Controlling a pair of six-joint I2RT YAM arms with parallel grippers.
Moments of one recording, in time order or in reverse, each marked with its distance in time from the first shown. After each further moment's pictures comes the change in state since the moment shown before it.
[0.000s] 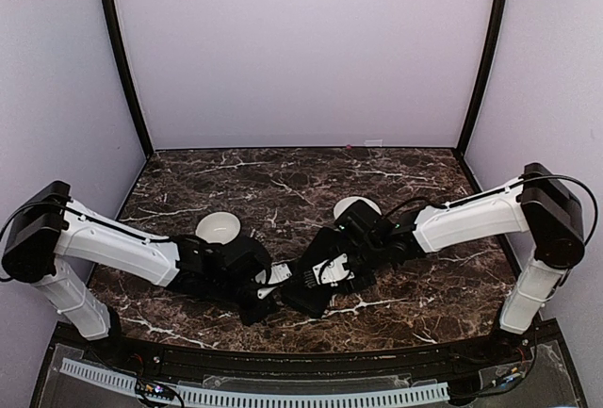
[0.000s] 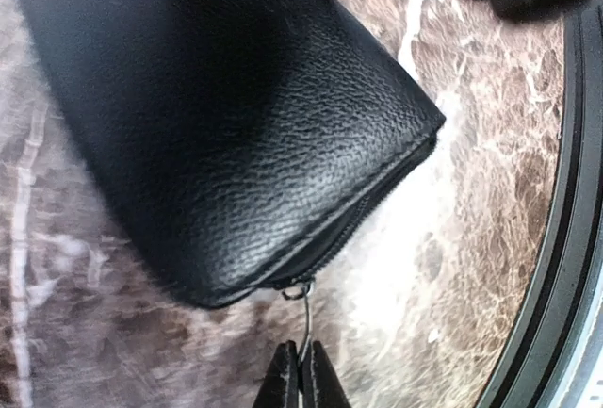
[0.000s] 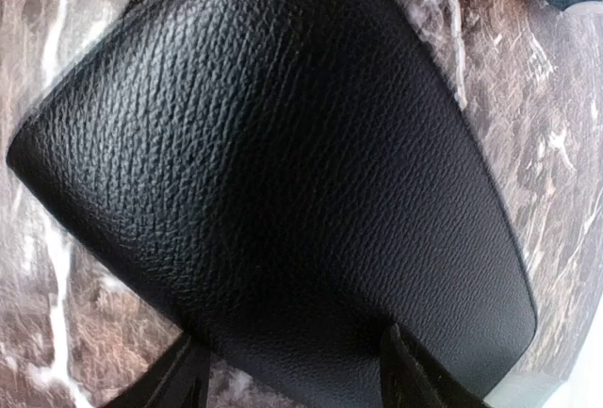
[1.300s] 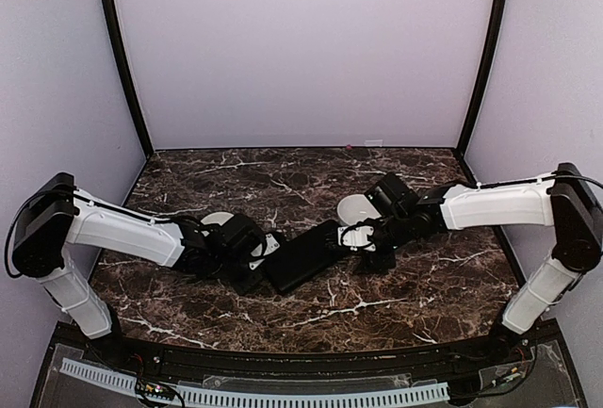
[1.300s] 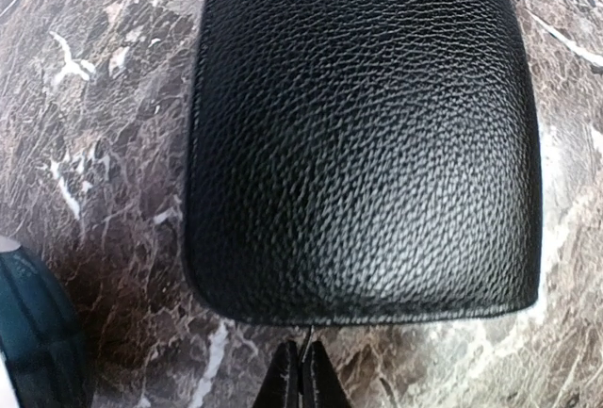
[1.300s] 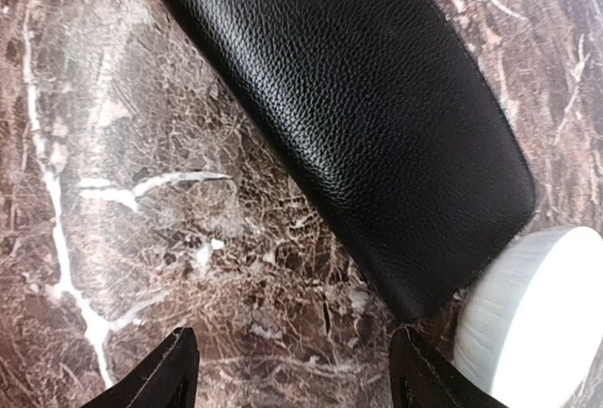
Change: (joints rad) left arm 0.155 0.067 0.066 -0.045 -0.269 0.035; right arm -0.175 -0.145 0.010 -0.180 -0.108 0.212
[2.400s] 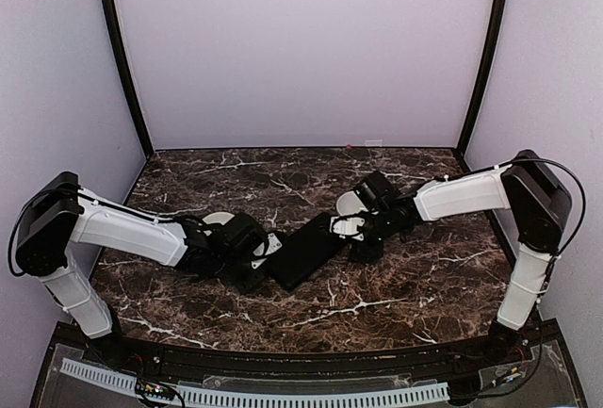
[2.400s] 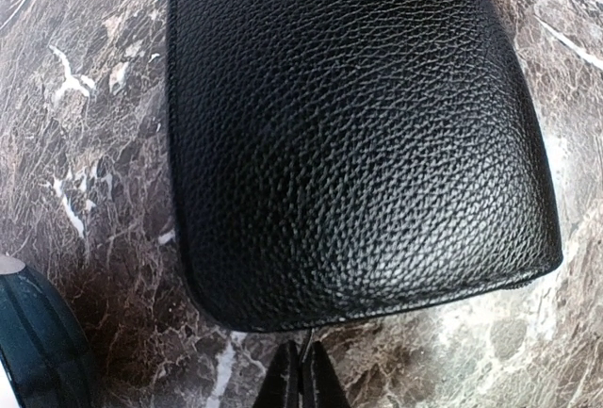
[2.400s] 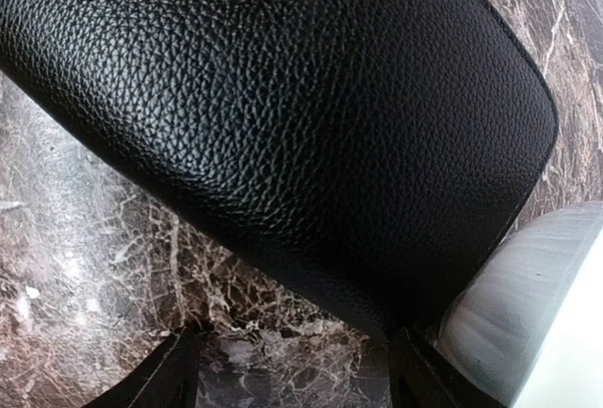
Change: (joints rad) left arm 0.006 0.029 0.014 0.023 -0.011 0.030; right arm -0.079 0.248 0.114 0.113 0.110 0.050
